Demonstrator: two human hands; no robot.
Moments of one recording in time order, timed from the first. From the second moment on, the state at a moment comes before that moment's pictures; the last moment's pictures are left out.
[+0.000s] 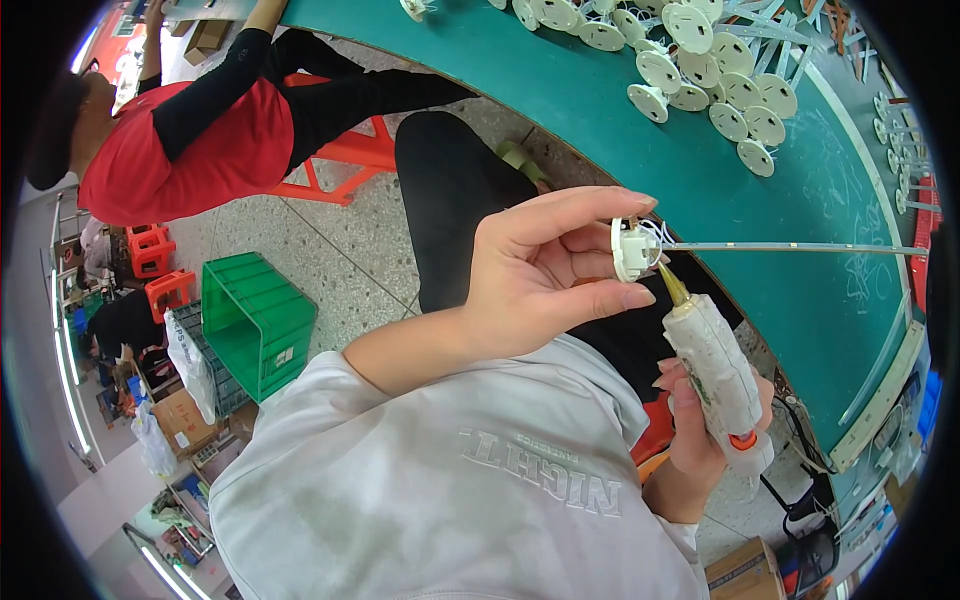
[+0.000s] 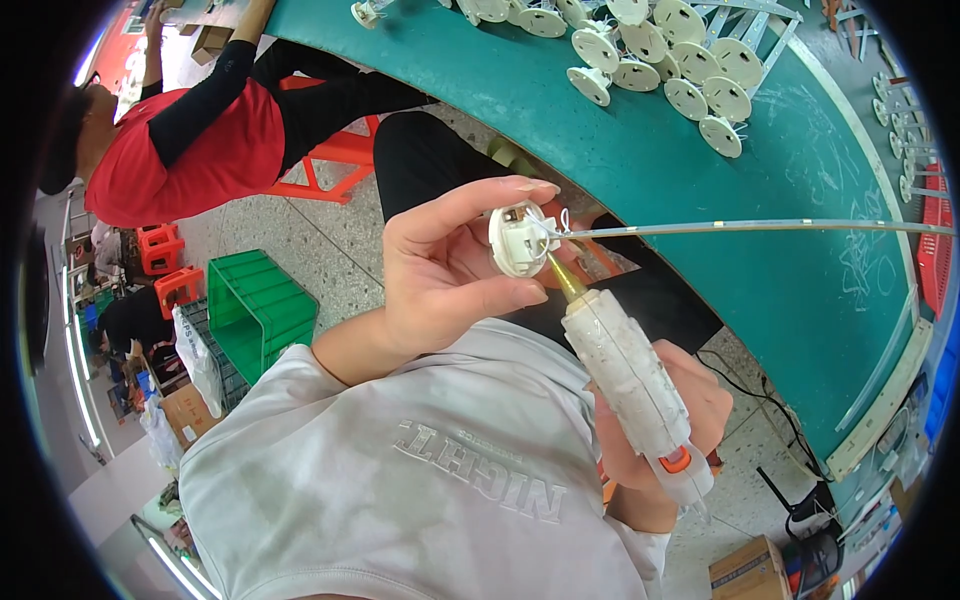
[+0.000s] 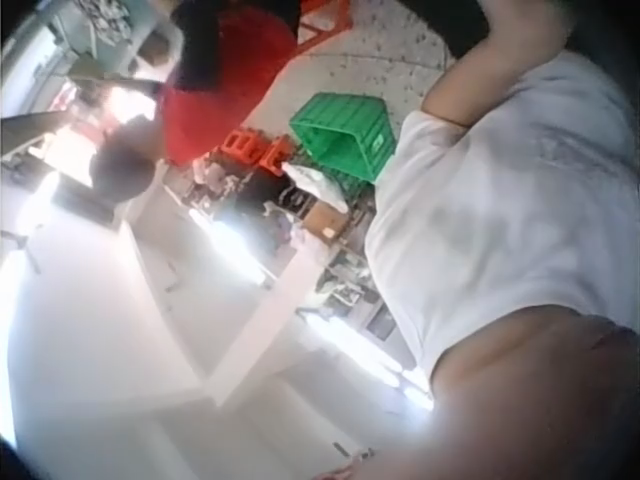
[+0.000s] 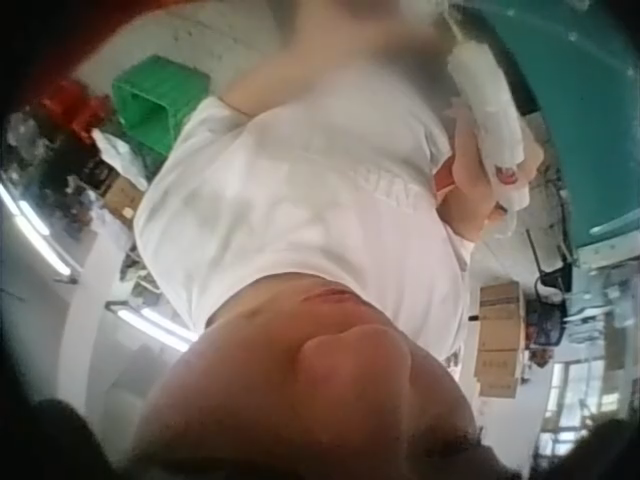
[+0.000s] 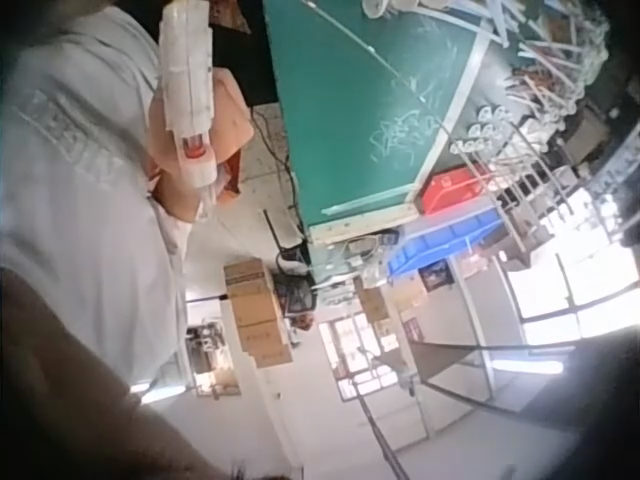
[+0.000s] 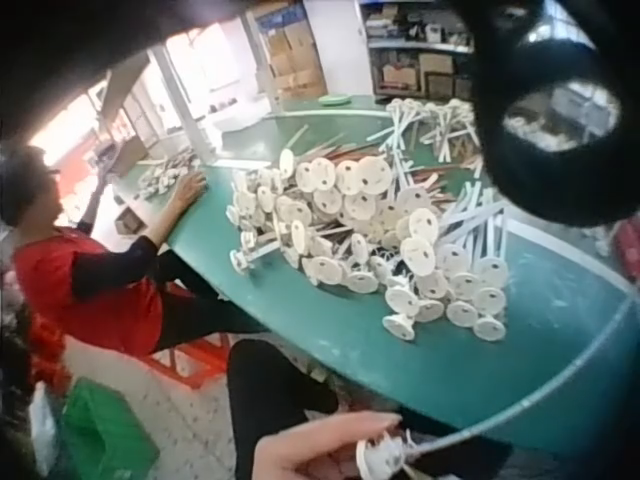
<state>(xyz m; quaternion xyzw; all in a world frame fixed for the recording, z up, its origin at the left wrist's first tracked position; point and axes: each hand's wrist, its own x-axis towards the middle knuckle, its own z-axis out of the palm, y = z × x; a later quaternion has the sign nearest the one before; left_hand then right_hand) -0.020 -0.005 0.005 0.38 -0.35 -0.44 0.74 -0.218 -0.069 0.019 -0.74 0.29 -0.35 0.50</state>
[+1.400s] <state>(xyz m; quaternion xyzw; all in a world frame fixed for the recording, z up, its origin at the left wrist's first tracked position) -0.024 0.002 0.006 0.36 -0.30 -0.49 0.74 -0.241 -0.079 0.023 -0.80 0.19 -0.27 0.50</state>
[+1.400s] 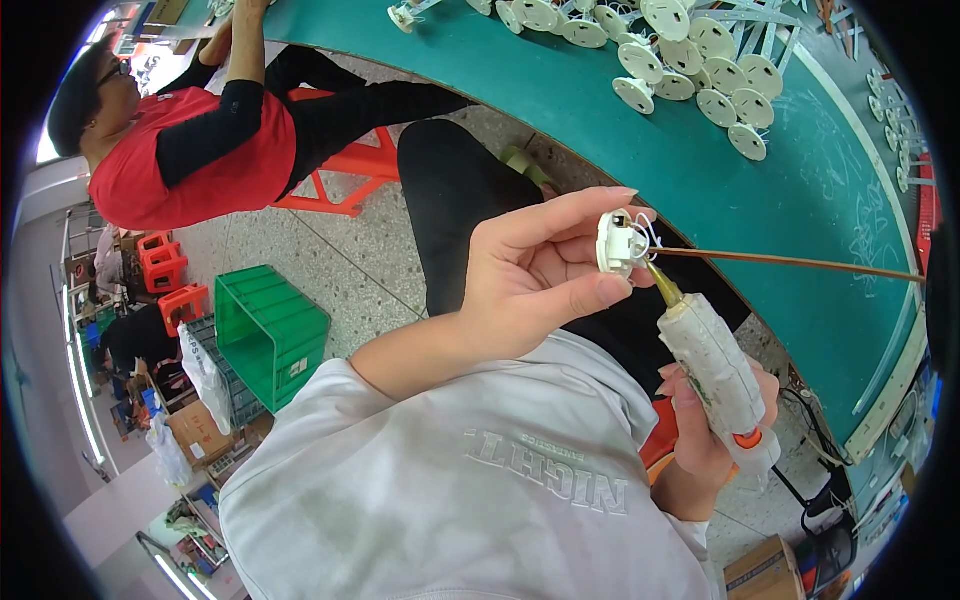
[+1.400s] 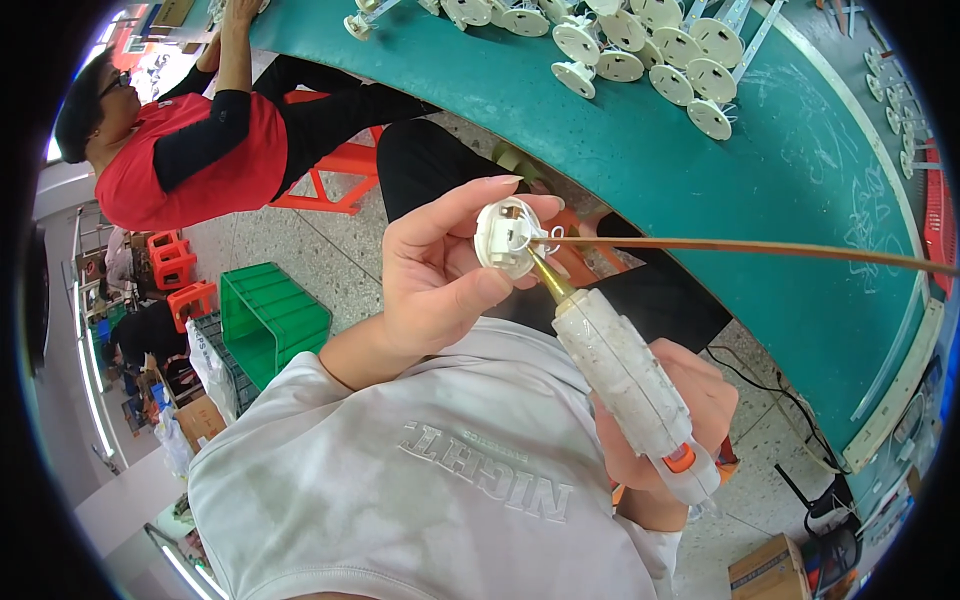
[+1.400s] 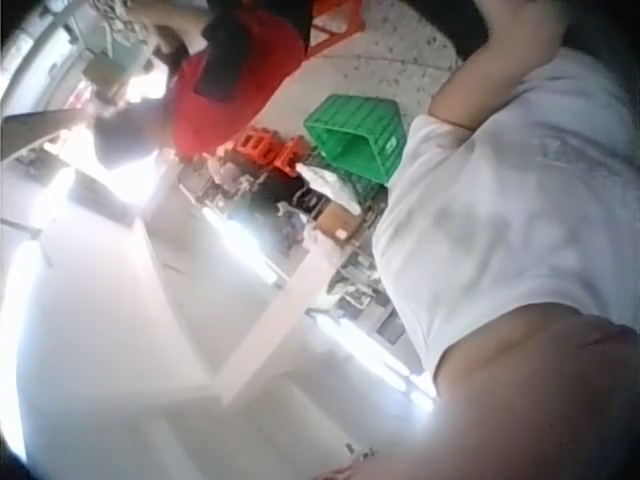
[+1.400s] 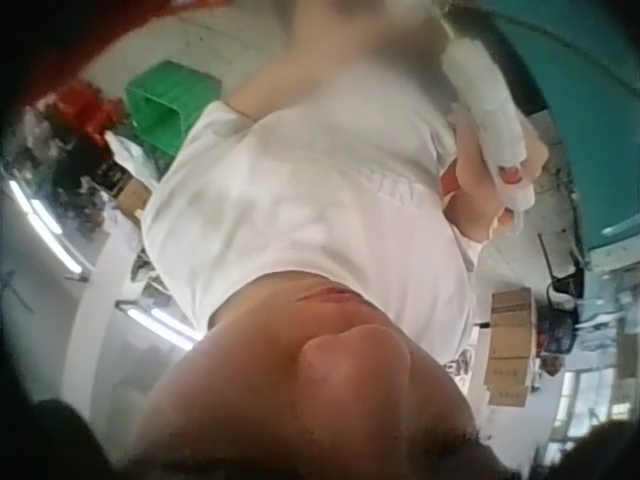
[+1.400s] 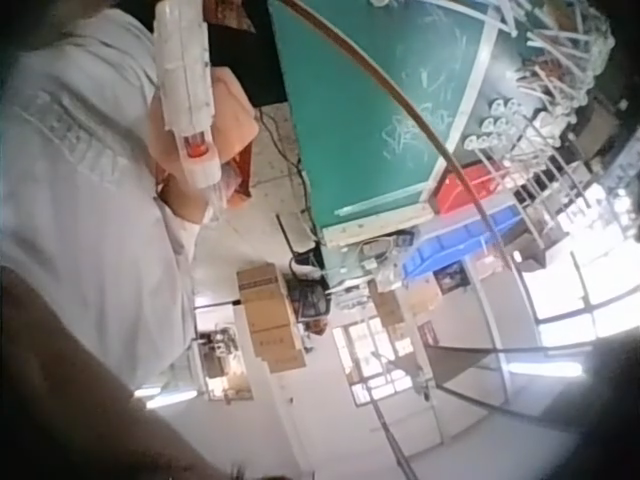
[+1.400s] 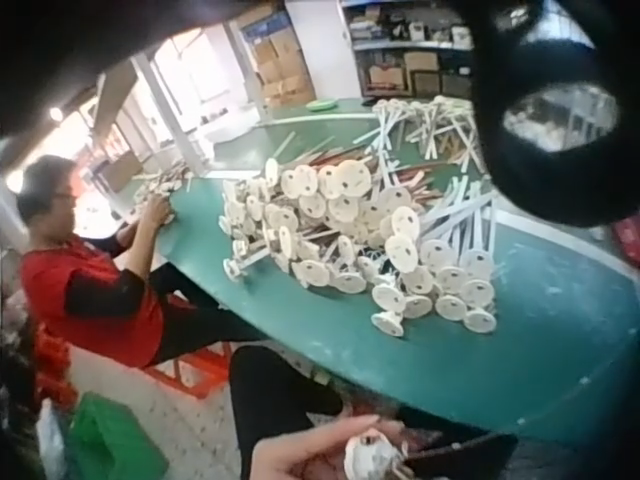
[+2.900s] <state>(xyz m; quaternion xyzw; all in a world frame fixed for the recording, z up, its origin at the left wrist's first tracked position) -0.032 0.002 0.010 0.34 -0.25 -0.52 0.75 -0.244 -0.076 0.025 -0.81 0.18 -0.29 0.48</state>
